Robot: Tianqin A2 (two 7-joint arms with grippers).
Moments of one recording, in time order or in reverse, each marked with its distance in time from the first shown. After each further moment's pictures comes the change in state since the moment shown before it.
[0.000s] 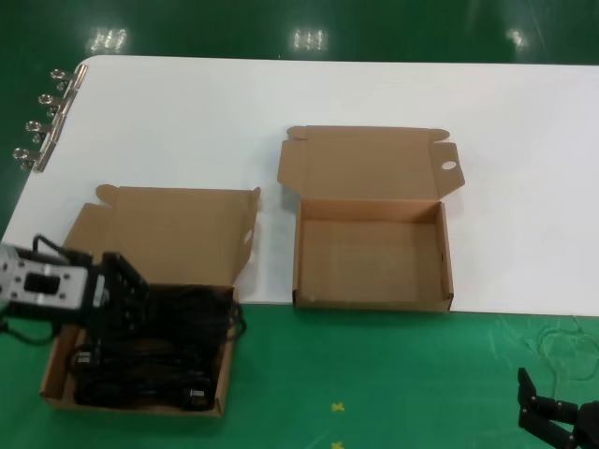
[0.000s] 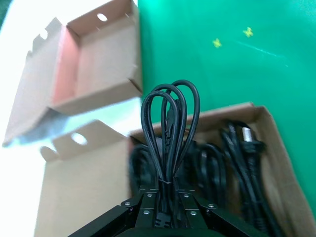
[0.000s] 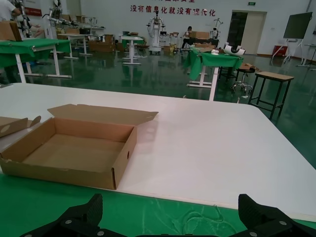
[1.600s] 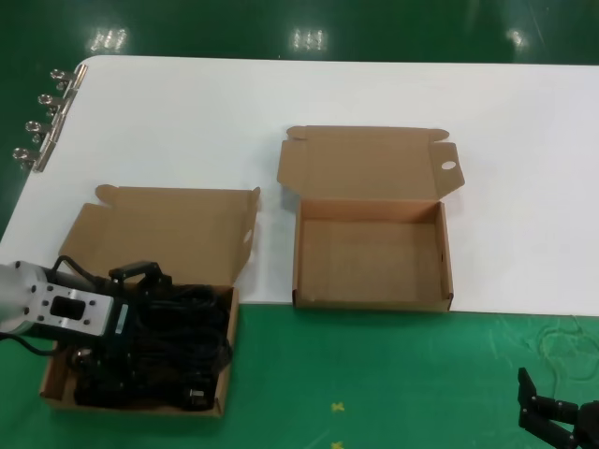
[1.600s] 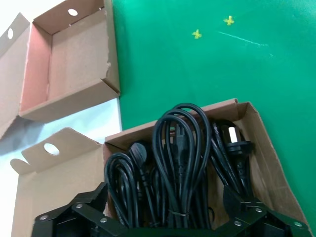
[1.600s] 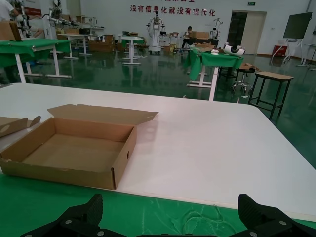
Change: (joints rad) left arm 0.069 0.023 0.055 -0.086 0.006 -0.040 -0.018; right arm 0.000 0.000 0.000 0.000 0.000 0.000 0.000
